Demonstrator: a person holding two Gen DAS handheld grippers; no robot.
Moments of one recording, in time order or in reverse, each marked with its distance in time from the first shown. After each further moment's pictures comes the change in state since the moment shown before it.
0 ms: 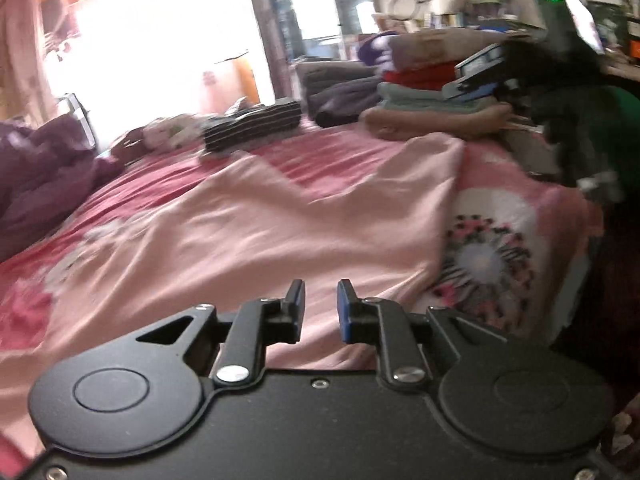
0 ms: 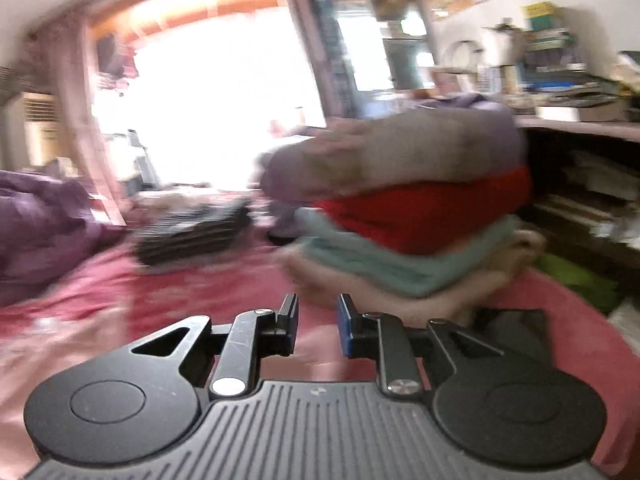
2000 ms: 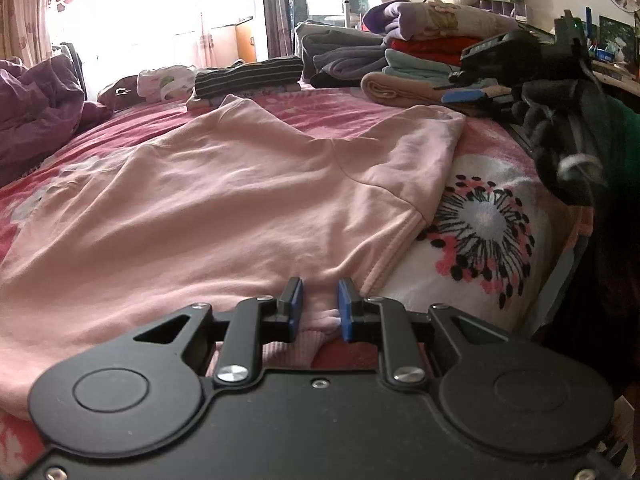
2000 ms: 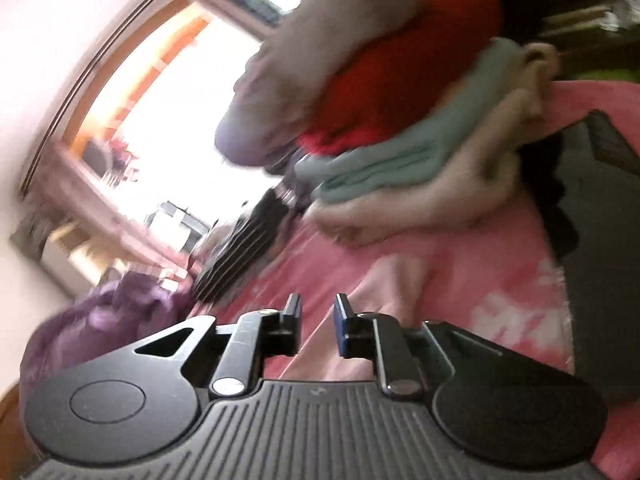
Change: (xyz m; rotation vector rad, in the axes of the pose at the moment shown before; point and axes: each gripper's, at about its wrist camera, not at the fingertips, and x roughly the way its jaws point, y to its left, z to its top) left arm 0.026 0.003 -0.031 -0.092 0.075 -0.079; right arm 0.040 -0.051 -0.044 0.534 0.076 0.232
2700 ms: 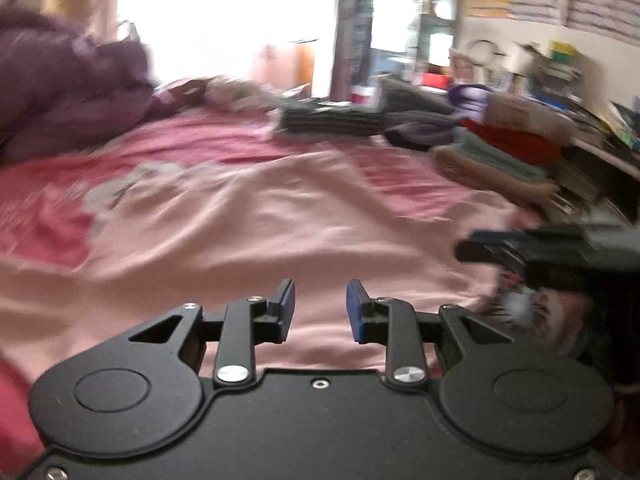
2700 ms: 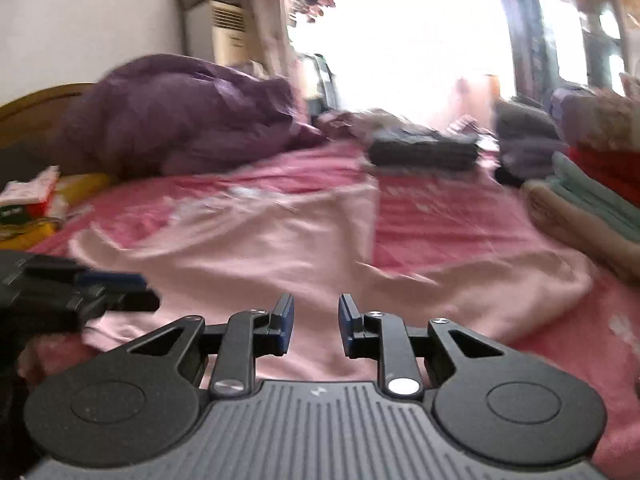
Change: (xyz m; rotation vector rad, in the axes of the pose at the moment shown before) left arm -0.057 0.083 0.013 -0.254 -0.060 0.086; right arm -0.051 0.148 -0.124 -0.826 0.267 0.176
